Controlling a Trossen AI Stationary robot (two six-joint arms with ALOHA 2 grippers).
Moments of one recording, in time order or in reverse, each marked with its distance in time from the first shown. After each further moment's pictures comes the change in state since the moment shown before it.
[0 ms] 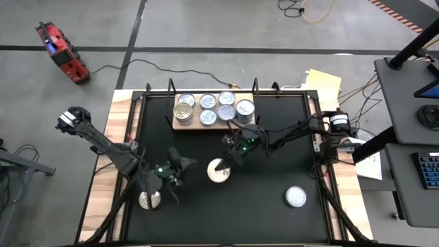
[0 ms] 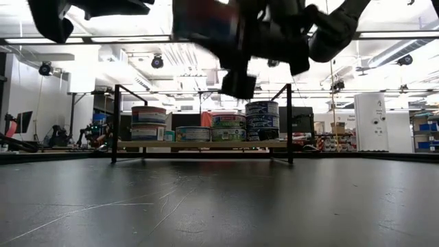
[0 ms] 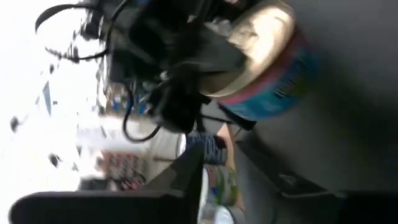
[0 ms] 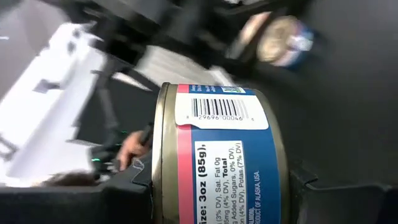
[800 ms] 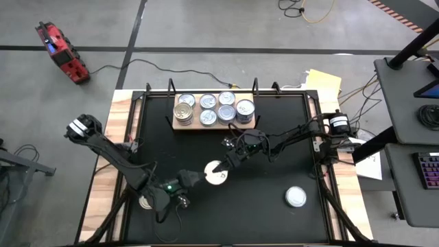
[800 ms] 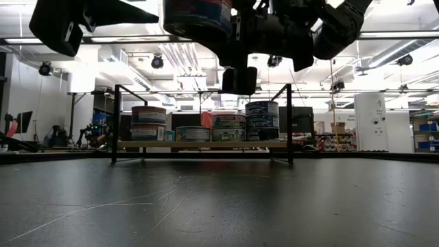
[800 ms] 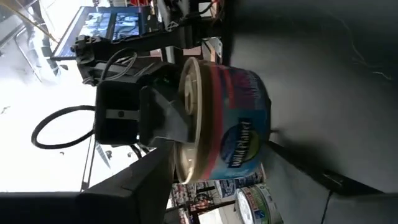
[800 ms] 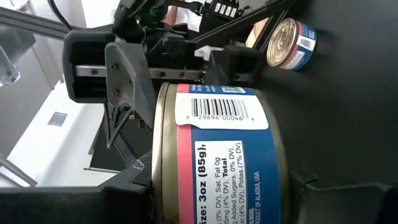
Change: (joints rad) left arm -0.067 0.235 0.058 0.223 -0.055 0.445; right arm 0.066 0.005 0.000 0.064 0.129 0.162
